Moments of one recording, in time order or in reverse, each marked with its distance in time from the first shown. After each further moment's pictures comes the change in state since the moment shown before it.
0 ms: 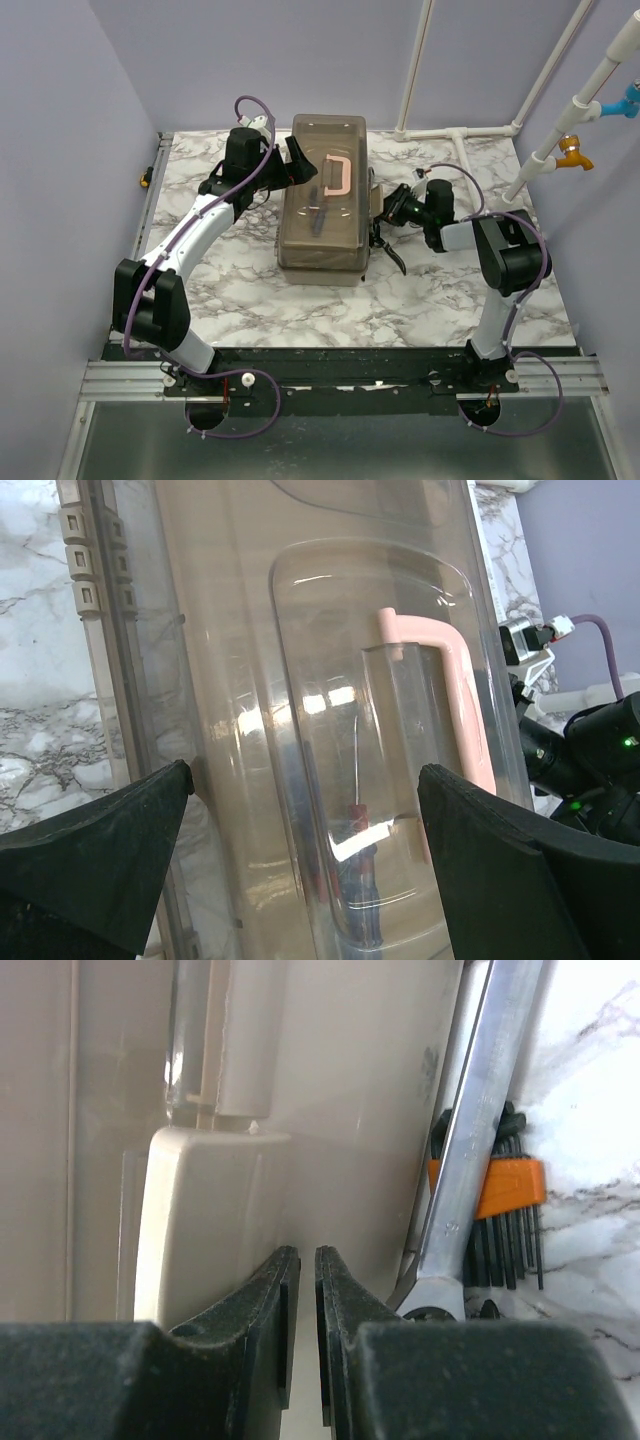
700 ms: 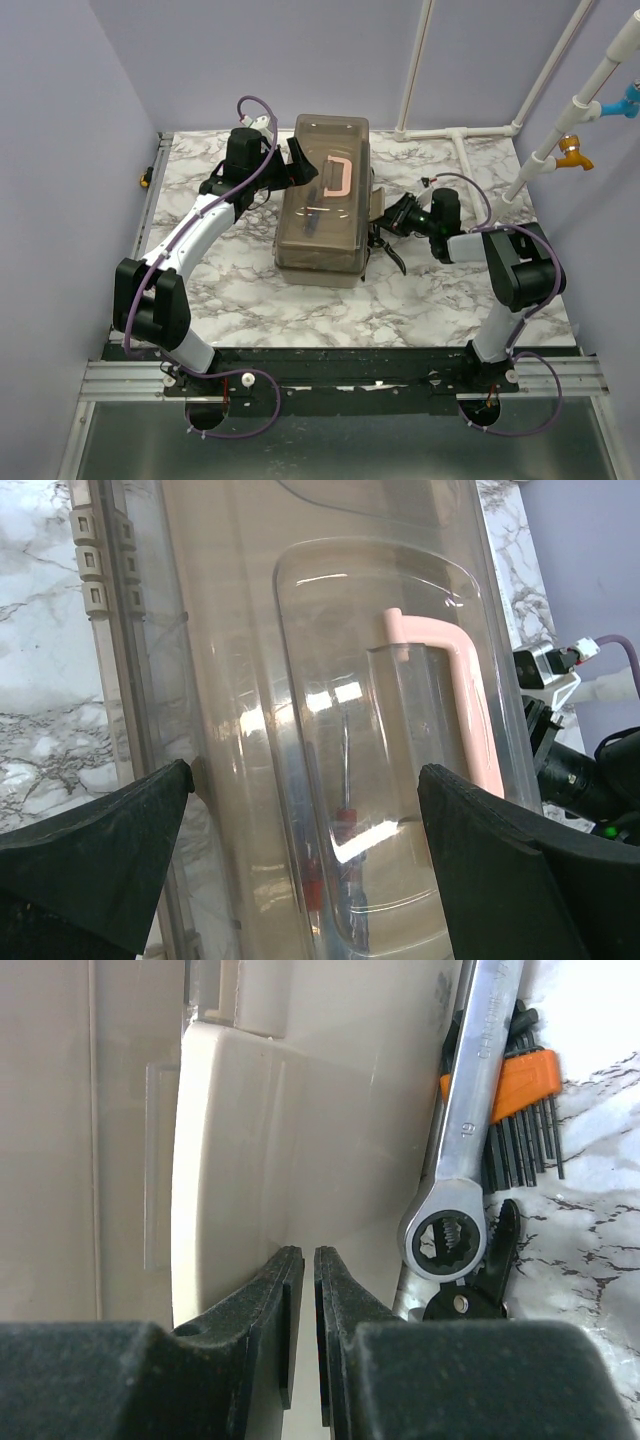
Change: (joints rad) left arm -0.002 0.004 0.002 -0.002 0.005 0.028; right arm -0.001 -0.140 -0.137 -0.012 0.000 0.036
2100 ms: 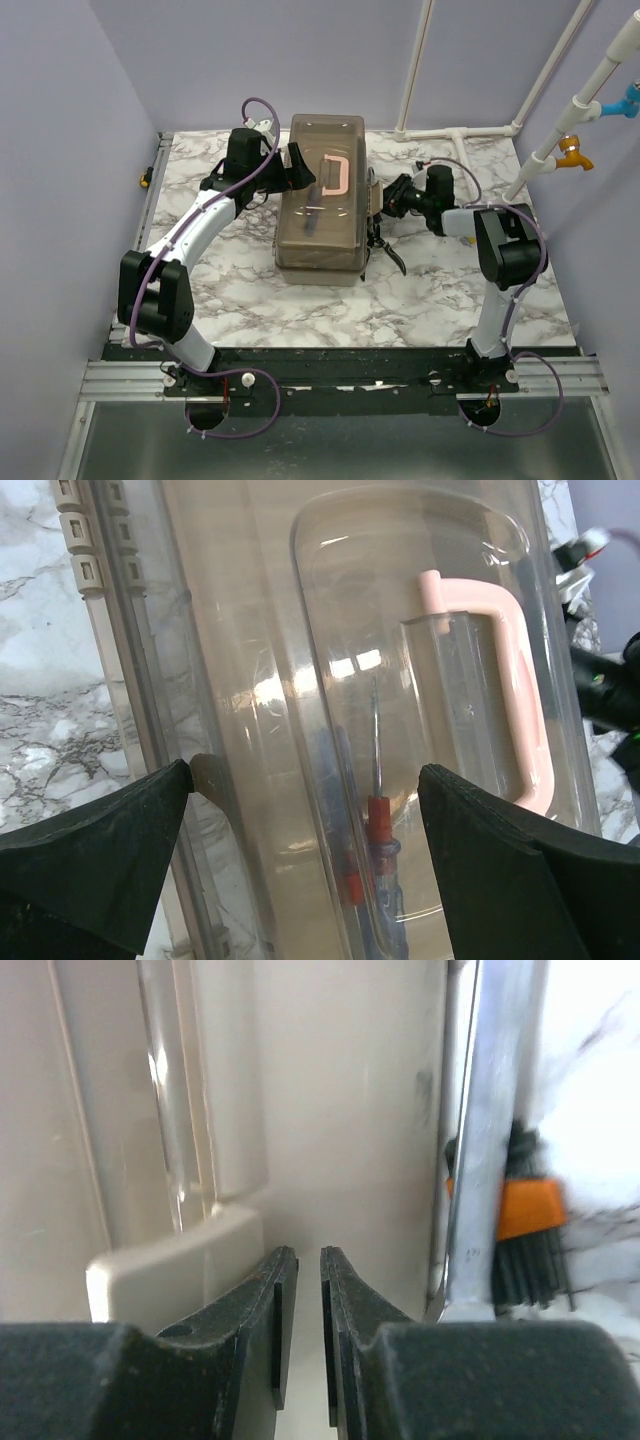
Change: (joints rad) left arm 0.024 0.045 0.018 -0.053 0.046 0.062; right arm -0.043 0.219 0.244 -0.025 -0.150 0.208
